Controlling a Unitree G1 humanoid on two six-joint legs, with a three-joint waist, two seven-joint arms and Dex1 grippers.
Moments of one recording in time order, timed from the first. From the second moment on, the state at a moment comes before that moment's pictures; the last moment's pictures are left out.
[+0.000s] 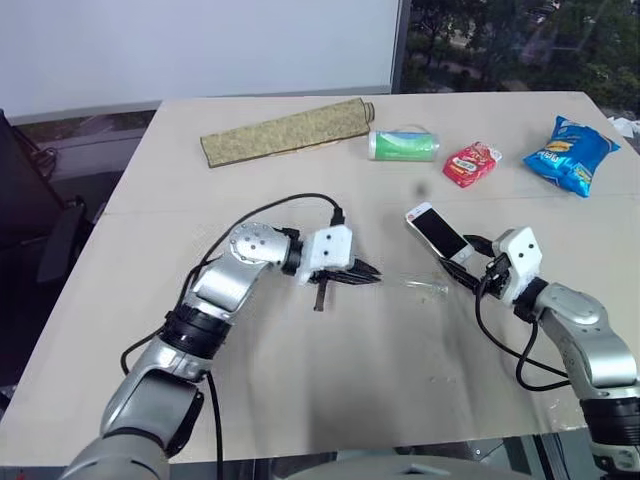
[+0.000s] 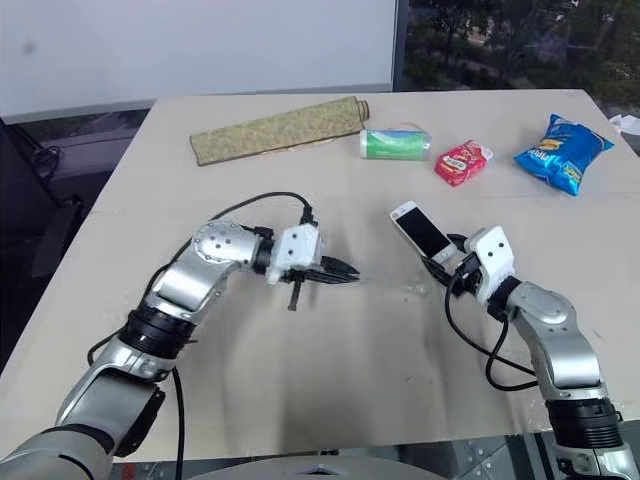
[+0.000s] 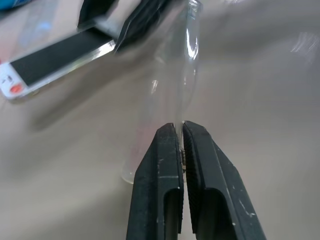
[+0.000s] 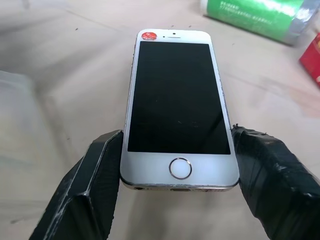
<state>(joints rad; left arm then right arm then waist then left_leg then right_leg) -0.60 0.62 -0.32 -0.09 -0.32 0.39 -1.31 -0.11 -0.50 -0.06 -0.18 0.30 0.30 0.64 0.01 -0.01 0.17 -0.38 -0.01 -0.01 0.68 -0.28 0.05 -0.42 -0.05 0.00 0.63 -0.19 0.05</state>
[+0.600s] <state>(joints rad) -0.81 0.59 -0.52 0.26 -0.29 0.68 -1.33 -0.12 -0.50 -0.06 -0.16 0.29 0.26 0.64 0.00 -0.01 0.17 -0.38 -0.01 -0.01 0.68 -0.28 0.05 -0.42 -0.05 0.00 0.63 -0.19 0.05</state>
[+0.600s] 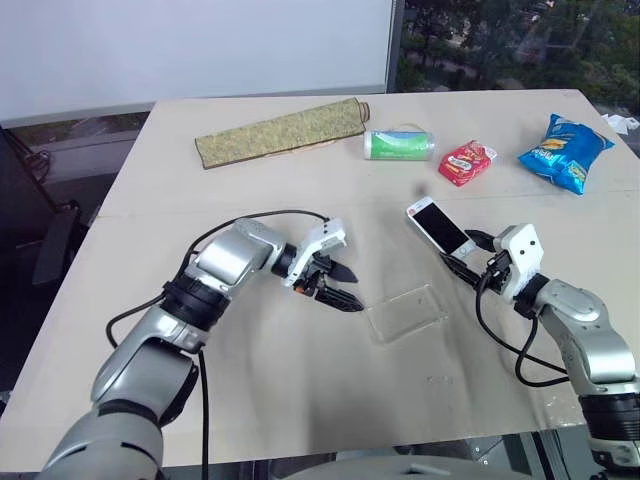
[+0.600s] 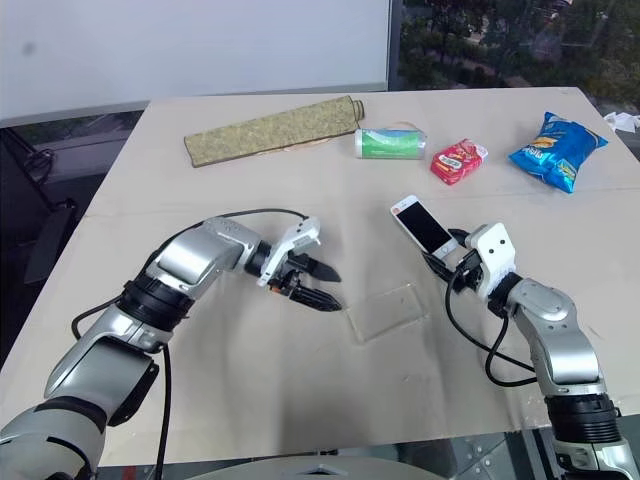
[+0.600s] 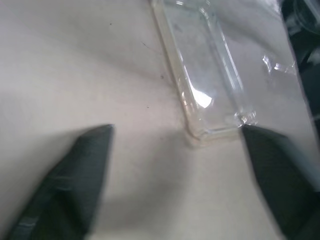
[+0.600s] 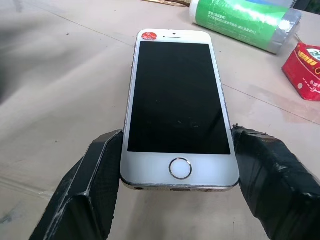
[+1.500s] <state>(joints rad) -0.53 0.56 -0.53 -0.26 -0.12 0.74 -1.01 -0.07 -0.50 -0.06 -0.18 0.29 0.26 0.63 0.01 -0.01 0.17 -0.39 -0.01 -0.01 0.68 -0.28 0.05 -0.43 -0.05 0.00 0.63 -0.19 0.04</state>
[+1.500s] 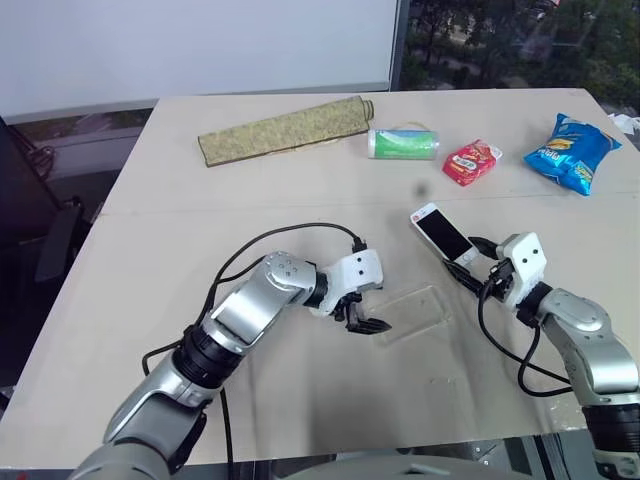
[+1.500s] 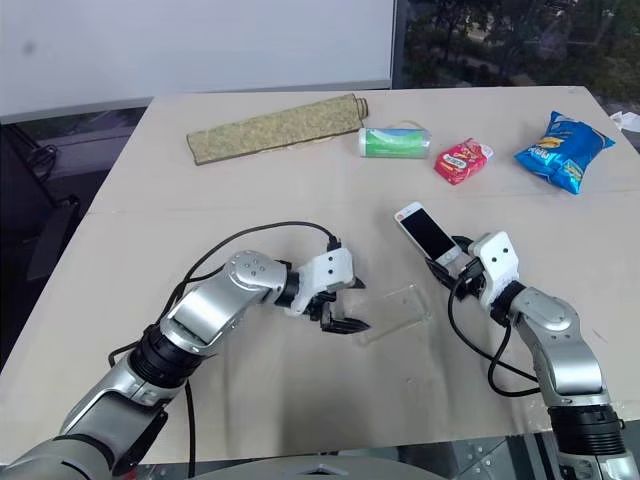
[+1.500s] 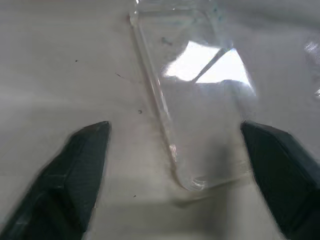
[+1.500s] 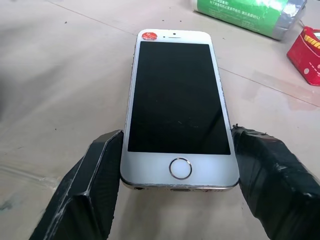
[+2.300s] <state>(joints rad) -0.56 0.58 -0.43 -0.15 -0.01 0.31 -0.91 -0.07 -0.51 -0.07 -0.18 0.29 0.24 0.63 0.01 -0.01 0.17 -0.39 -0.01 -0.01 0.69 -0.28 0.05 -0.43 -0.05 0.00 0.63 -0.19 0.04</state>
